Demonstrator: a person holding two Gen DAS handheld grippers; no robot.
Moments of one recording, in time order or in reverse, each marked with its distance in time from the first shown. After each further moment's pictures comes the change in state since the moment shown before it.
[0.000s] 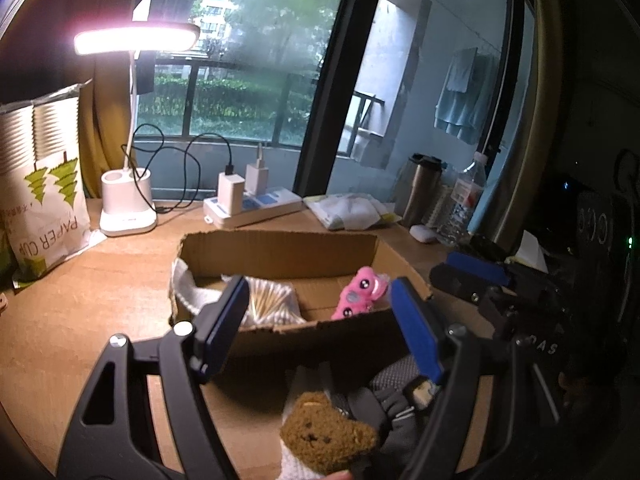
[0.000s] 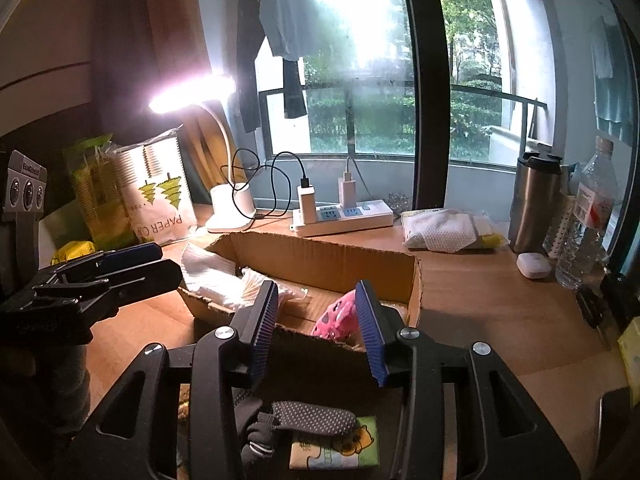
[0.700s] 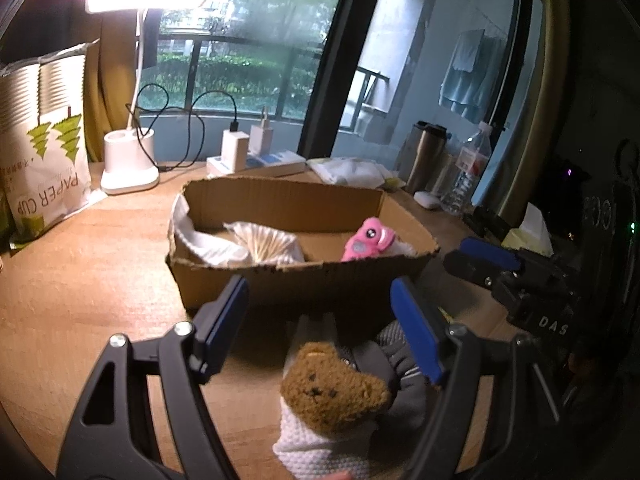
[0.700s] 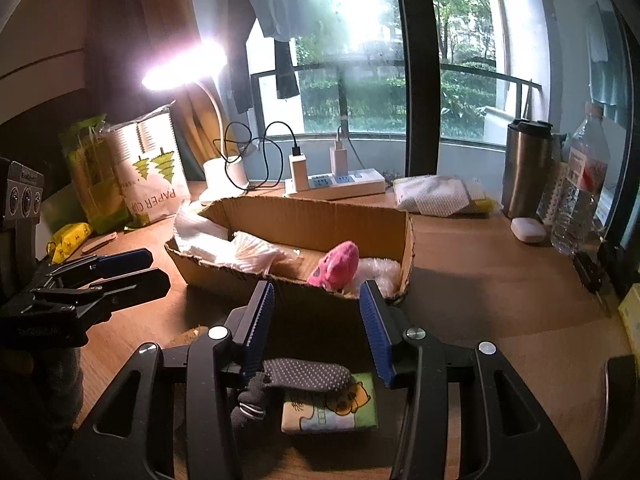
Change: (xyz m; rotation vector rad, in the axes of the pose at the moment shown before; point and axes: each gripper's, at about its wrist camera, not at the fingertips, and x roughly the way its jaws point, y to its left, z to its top) left arm 0.003 0.003 -0.032 -0.017 0.090 0.009; right arm -0.002 -0.003 -0.027 0.025 0.070 -0.020
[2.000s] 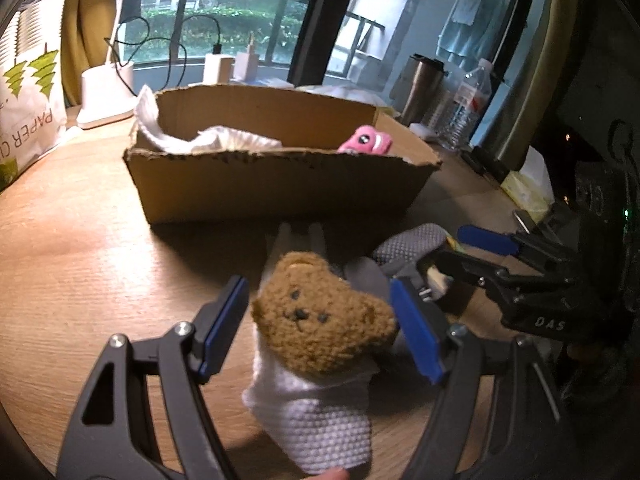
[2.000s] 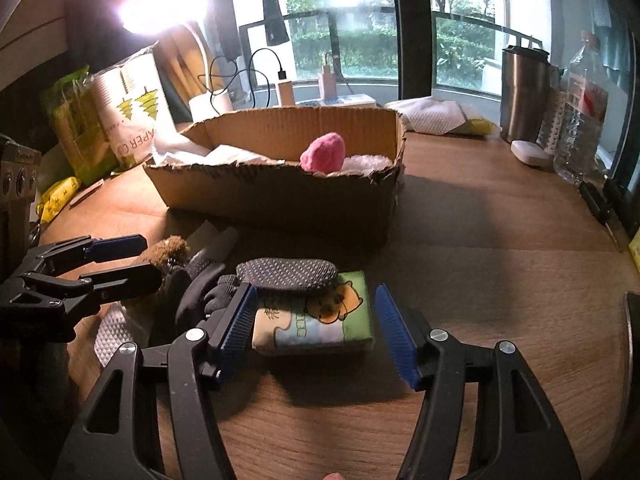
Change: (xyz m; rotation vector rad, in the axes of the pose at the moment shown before) left arm 0.029 -0.006 -0.045 0.006 0.208 -0.038; right arm 0.017 -0.011 -0.052 0.029 0.195 -0.004
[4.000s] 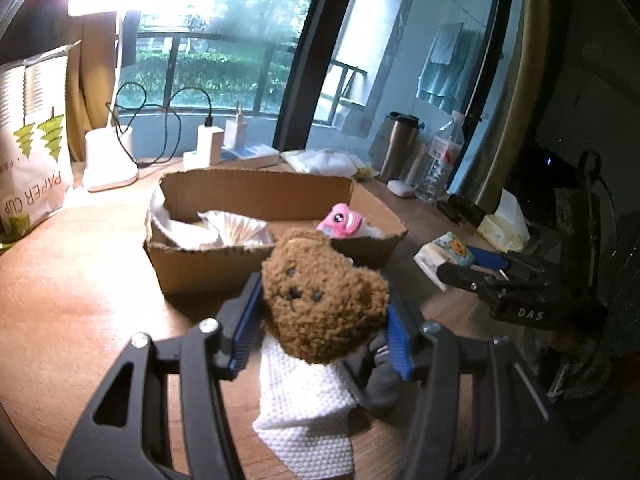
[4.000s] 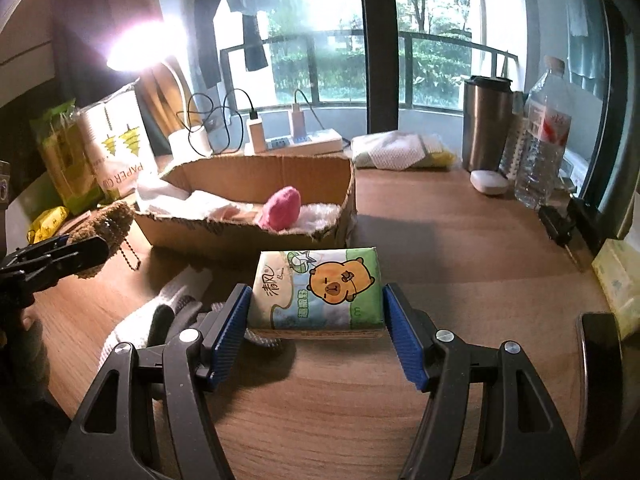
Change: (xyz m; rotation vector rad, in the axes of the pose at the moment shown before) left arm -0.045 -0.008 0.031 0.038 -0.187 -0.033; right arm -0.035 -0.023 0.023 0.026 -0.091 -0.071
